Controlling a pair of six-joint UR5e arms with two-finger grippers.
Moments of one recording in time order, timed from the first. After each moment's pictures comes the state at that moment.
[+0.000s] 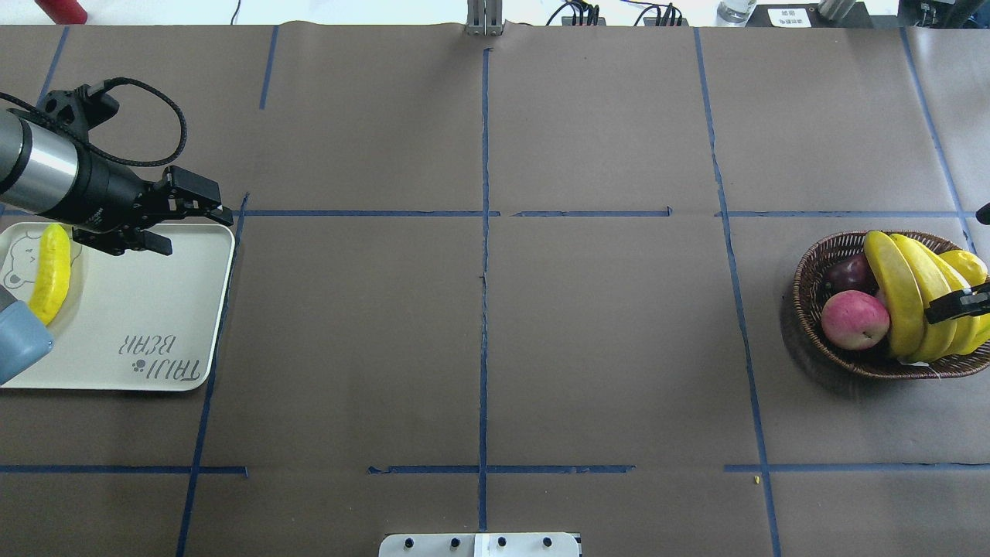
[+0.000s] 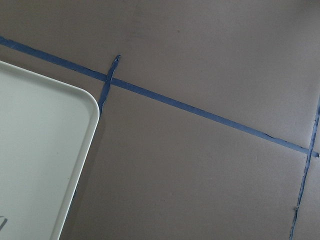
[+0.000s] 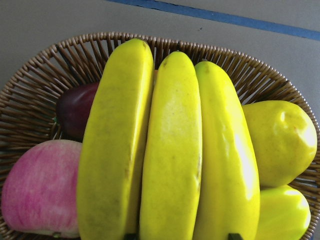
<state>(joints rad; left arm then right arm) -0.92 -1.73 -1.97 -1.98 -2.24 -1.38 1.04 -1.84 1.92 -1.18 2.15 0.52</state>
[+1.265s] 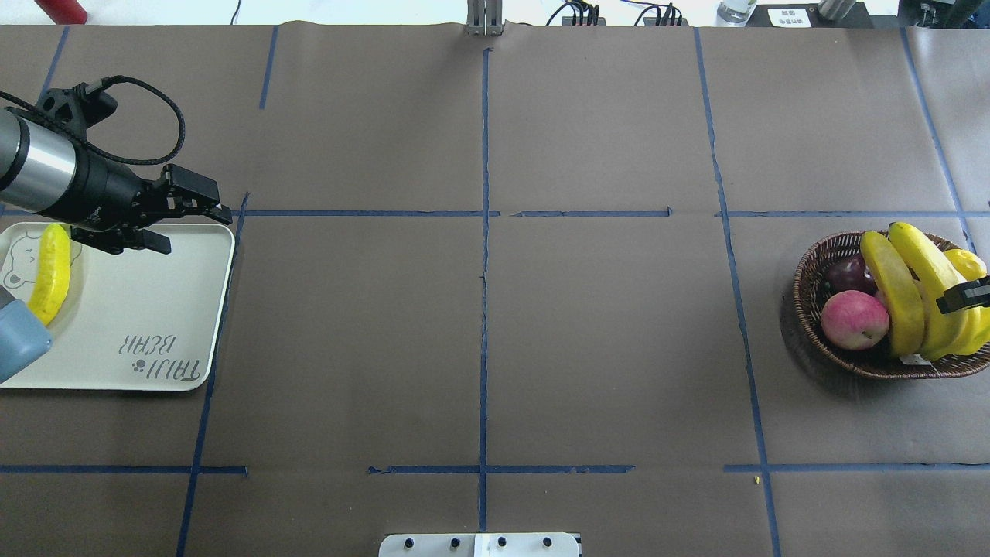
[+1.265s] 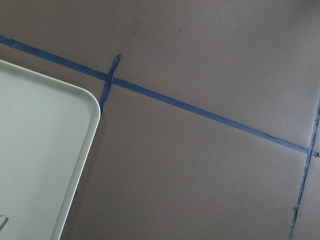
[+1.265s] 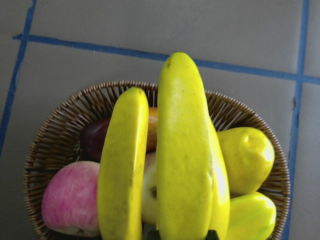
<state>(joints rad) -0.92 -1.73 -1.97 -1.98 -2.24 -1.38 1.18 -1.88 2.04 -1.19 2.18 0.48</state>
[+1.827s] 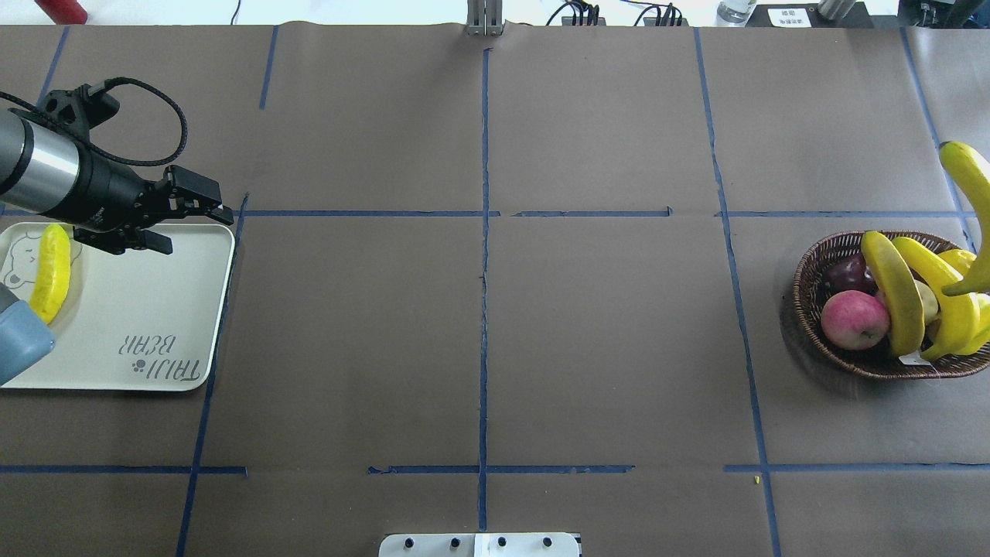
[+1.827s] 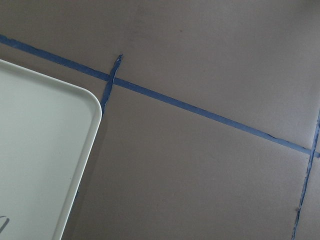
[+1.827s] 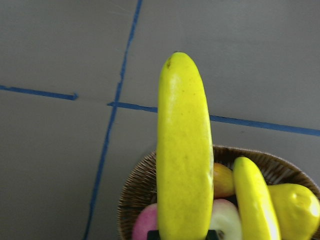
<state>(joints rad) -0.91 -1.75 -1.96 -1.98 -2.23 -1.38 1.32 -1.75 2.04 -1.19 2.42 0.49</state>
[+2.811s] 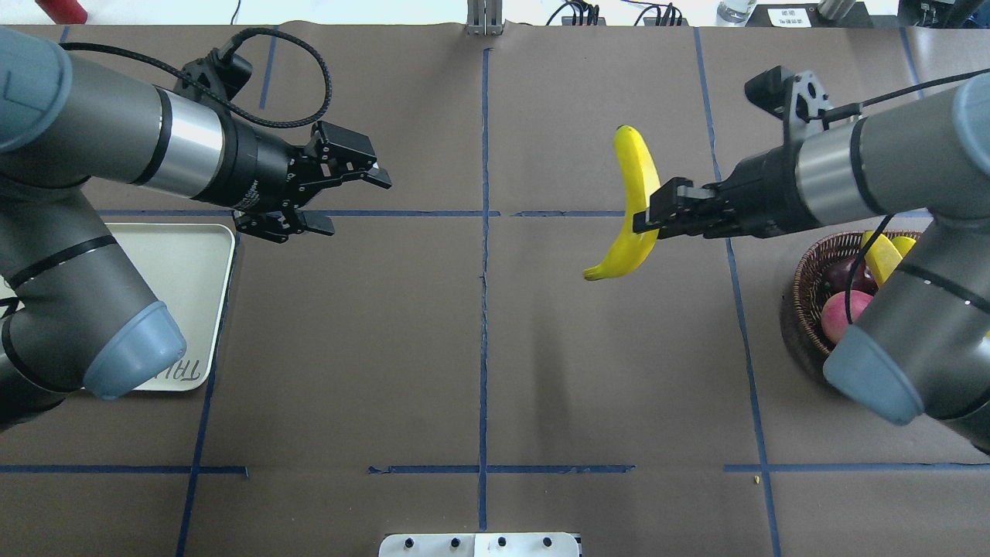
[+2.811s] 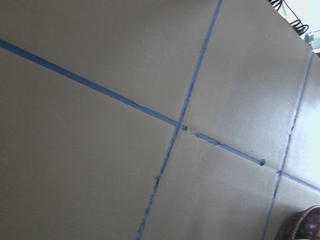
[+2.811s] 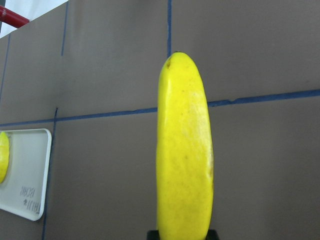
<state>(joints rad) -0.76 -2.05 -1.94 -2.11 -2.11 -1.77 0.73 -1.29 2.05 -1.00 2.09 1.36</state>
